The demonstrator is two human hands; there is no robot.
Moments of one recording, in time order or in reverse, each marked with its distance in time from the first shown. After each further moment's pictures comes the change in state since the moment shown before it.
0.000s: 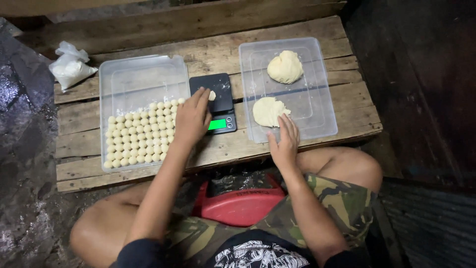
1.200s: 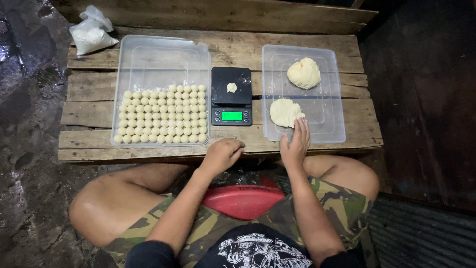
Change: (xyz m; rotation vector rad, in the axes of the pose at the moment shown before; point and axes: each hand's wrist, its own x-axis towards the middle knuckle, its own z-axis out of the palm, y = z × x) left_hand -0.108 0.052 -0.004 -0.576 -0.295 -0.120; right_hand -0.016 0.021 0.016 -0.134 0.026 -0.086
